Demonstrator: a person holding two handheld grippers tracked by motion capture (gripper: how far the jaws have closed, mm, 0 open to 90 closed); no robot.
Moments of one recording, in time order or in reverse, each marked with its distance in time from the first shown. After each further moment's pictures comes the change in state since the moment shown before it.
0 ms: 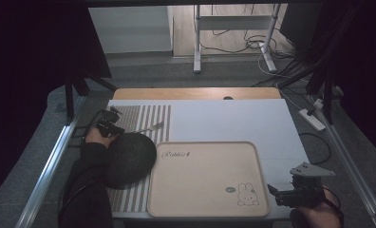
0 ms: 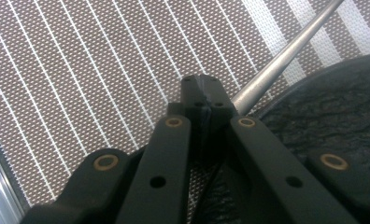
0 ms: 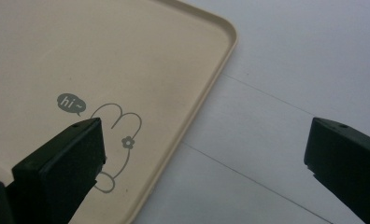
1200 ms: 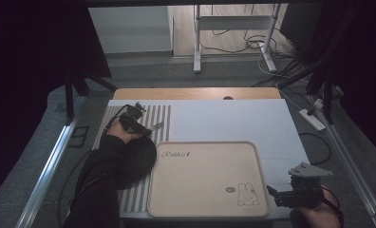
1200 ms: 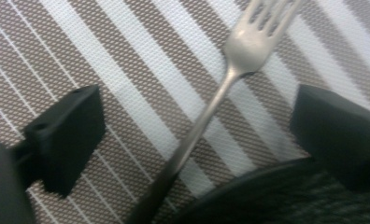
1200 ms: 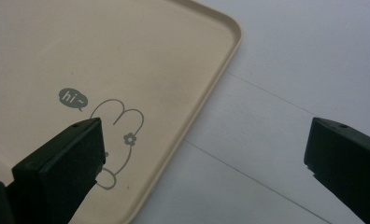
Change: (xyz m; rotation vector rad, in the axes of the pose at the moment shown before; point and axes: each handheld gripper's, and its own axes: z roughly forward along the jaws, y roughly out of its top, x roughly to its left) left arm -0.050 0.054 0.027 0.055 -0.039 0.178; right arm 0.002 0.000 0.001 0.015 0.006 -0.024
